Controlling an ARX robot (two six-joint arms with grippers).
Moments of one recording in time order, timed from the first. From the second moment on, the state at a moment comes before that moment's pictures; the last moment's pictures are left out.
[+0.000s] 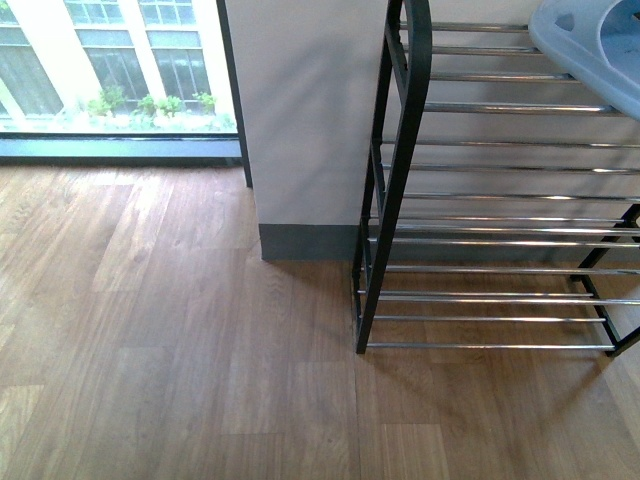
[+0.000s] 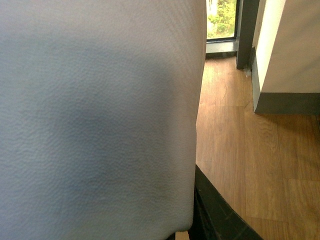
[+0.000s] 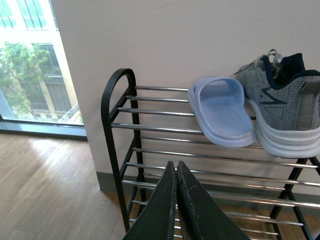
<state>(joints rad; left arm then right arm) -0.39 0.80 0.13 0.20 -0.58 -0.05 0.00 0.22 0.02 0.22 0.00 0.00</state>
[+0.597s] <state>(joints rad) -0.39 0.80 0.13 0.20 -0.58 -0.05 0.00 0.01 0.02 0.00 0.00 0.00</state>
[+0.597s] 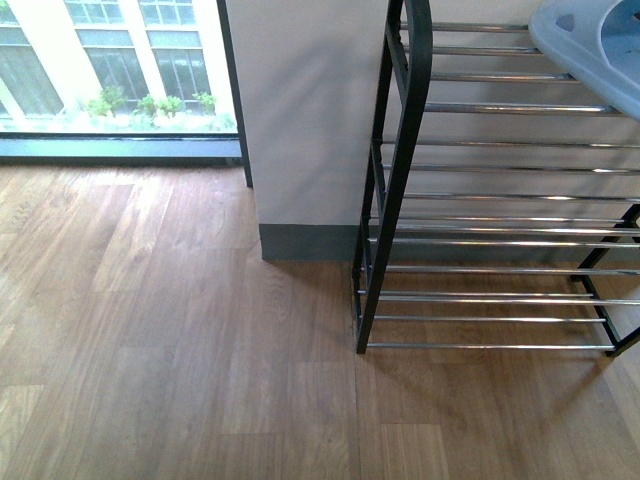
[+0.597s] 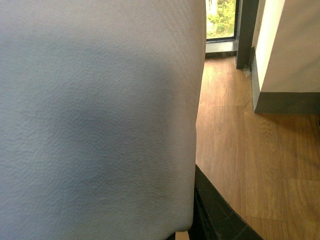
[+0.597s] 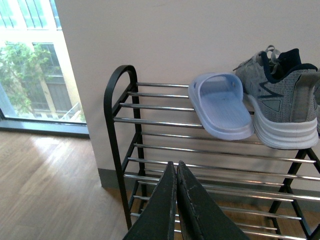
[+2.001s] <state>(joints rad) -0.39 0.80 0.13 0.20 -0.58 -0.05 0.00 0.00 0.02 0.00 0.00 0.00</state>
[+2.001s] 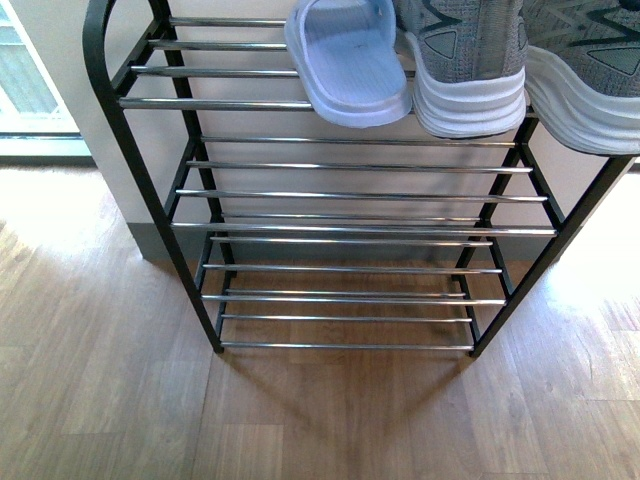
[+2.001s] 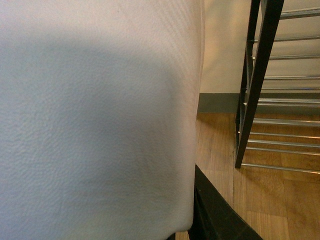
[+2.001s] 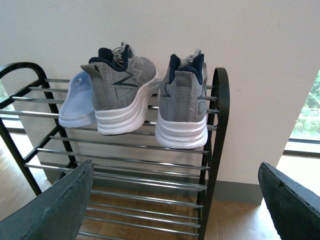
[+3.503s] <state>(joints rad) -0.39 2.15 1.66 -0.15 0.00 -0.51 0.00 0.00 0.02 0.00 0.00 0.00</state>
